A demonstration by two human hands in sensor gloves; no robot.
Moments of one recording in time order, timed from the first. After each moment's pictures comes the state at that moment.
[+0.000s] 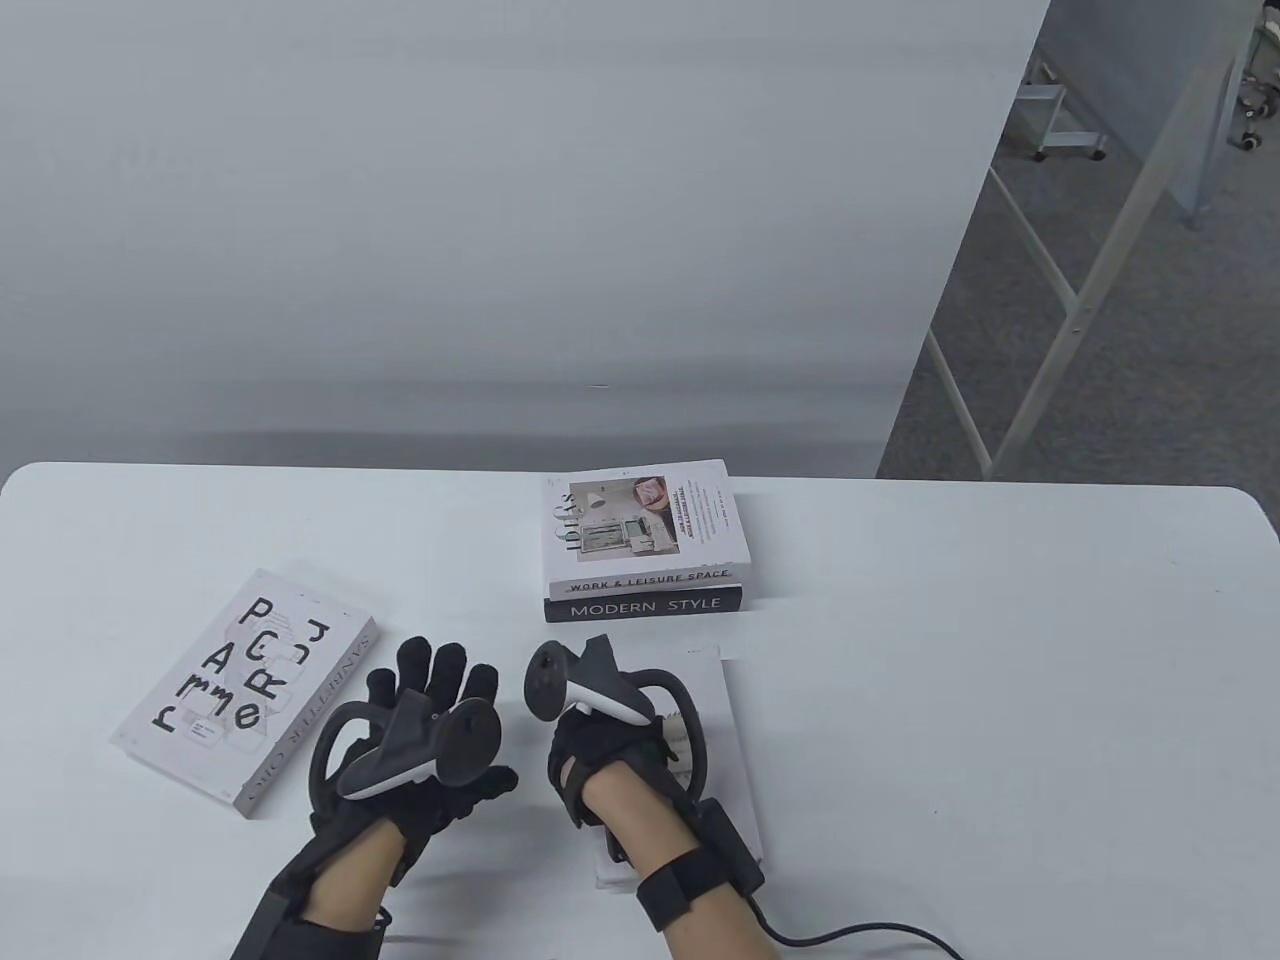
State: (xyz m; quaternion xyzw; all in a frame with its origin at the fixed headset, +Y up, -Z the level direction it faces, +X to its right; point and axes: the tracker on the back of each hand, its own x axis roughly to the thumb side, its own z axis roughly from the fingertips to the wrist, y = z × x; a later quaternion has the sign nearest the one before) left_hand -0.201 -0.724 -0.327 -0.10 -0.17 -0.05 0.98; right_hand -0.048 -0.755 -0.378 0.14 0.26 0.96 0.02
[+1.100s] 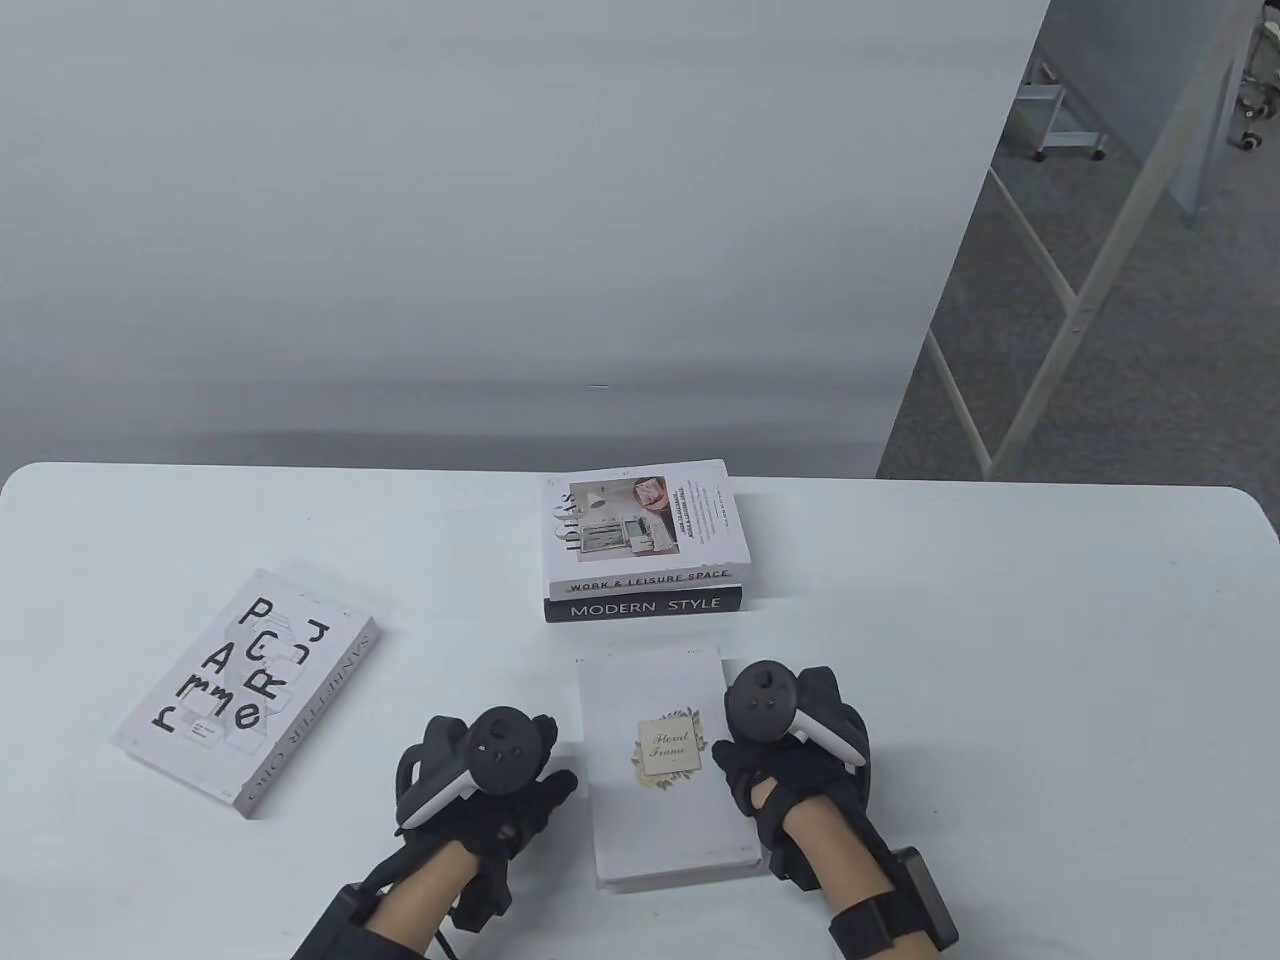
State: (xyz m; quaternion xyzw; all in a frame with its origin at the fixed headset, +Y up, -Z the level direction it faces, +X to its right) left_hand -0.163 -0.775 -0.327 -0.11 -0.13 0.17 0.97; right_hand 0.123 -0.784 -0.373 0.13 0.19 0.96 0.17
